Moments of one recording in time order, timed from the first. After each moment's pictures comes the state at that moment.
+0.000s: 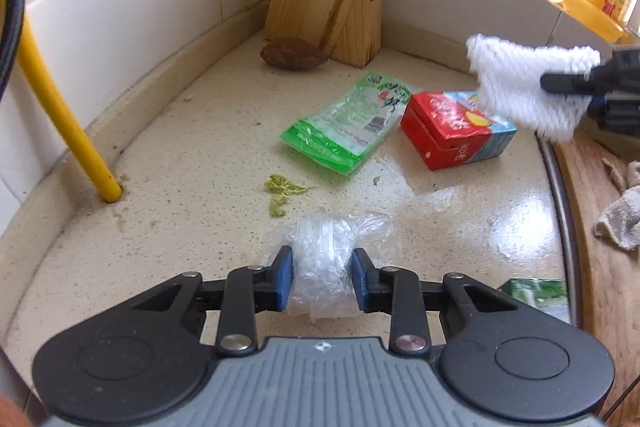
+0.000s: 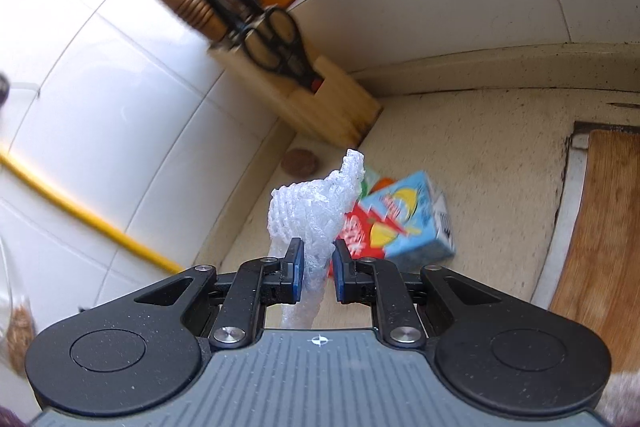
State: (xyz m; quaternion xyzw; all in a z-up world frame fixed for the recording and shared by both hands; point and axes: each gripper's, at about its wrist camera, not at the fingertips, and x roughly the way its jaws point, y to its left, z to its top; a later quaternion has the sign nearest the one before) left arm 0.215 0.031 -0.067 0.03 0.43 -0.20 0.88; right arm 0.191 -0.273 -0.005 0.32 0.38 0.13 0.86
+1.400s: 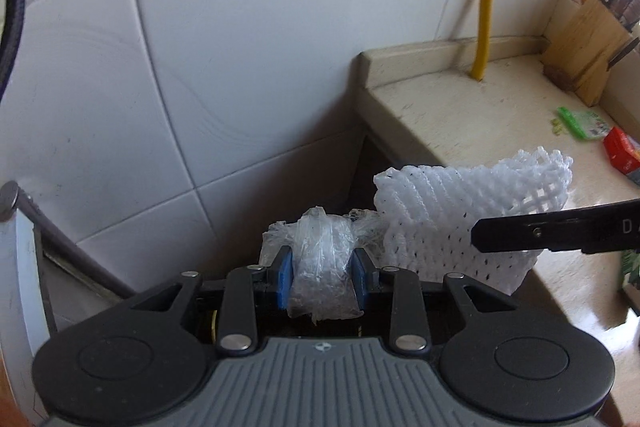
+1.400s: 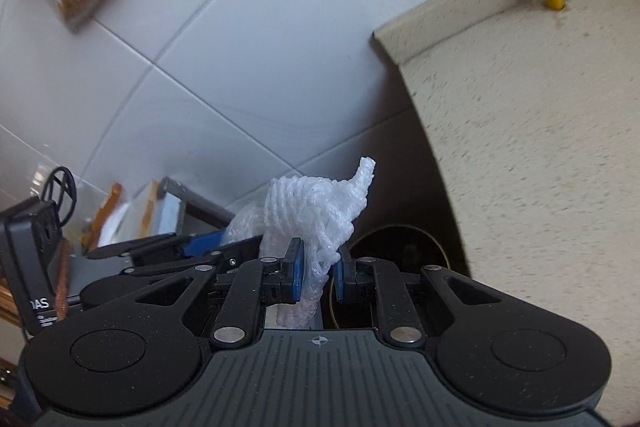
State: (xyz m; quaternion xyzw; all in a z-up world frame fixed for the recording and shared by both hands) left arm 0.002 0.269 -0.082 -0.12 0.45 0.11 0.88; right arm 0.102 0.092 -0.050 0.08 0.54 0.44 0.71
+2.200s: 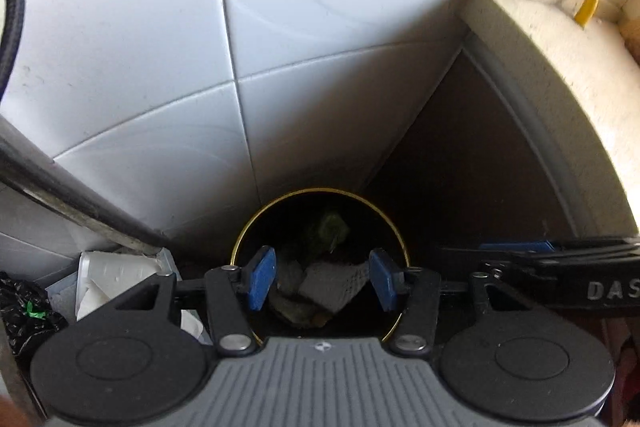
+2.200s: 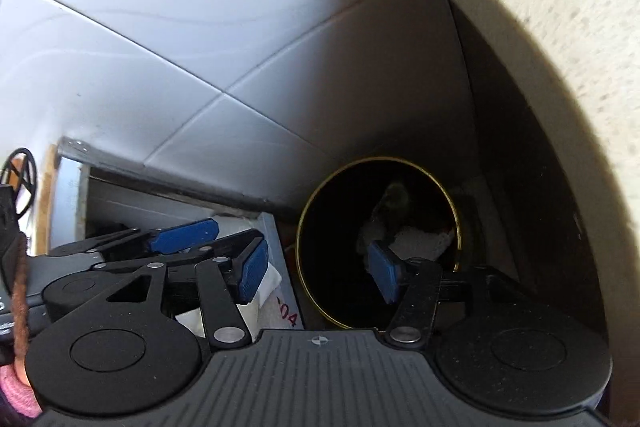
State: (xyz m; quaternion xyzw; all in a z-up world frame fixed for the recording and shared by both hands) left arm 0.022 0.323 -0.167 -0.18 0.53 0.14 0.81; right arm 0.099 0.168 -0.143 0.05 0.63 0.37 0.68
